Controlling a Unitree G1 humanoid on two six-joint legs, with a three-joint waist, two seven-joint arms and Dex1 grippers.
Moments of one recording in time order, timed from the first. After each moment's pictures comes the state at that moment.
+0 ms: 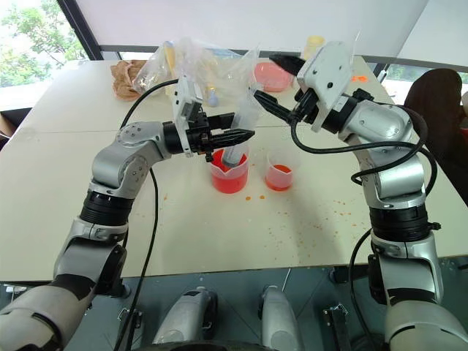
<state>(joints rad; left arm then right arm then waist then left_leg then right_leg) -0.86 0.31 -0.10 0.11 -0.43 0.46 -0.98 -0.75 -0.62 -0.01 -0.15 0.32 0.24 0.75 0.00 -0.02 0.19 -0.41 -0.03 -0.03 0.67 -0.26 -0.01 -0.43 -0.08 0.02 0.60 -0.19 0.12</state>
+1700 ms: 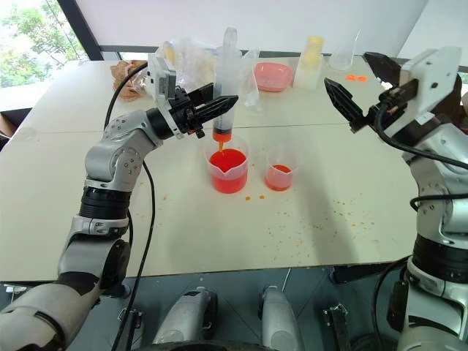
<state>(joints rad) -0.88 0.27 0.03 0.18 -0.46 0.38 -0.86 -0.49 -0.69 -0.41 -0.30 0.50 0.46 0.61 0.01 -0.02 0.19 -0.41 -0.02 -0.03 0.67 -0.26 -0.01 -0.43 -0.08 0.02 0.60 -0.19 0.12</state>
